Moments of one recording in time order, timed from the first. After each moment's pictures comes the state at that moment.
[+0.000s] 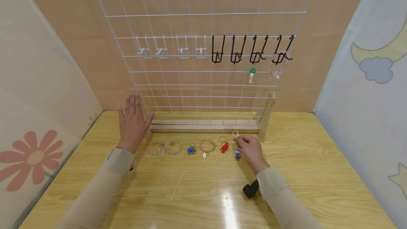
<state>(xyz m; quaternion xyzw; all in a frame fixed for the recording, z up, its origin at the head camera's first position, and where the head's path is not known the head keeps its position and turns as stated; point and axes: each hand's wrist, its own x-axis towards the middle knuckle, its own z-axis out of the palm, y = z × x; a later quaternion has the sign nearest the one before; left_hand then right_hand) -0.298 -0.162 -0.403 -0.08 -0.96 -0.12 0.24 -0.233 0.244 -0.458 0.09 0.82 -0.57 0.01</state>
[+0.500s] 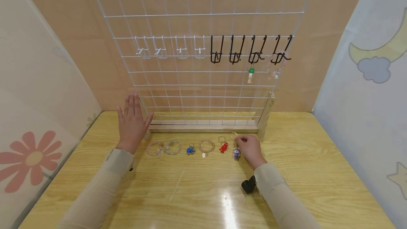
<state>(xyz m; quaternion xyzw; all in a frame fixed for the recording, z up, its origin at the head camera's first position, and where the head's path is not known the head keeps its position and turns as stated) -0.300 -0.162 -0.405 -0.08 -0.96 -0.12 0.24 -0.244 0.249 -0.465 0.06 0.90 -0.43 -0.03</state>
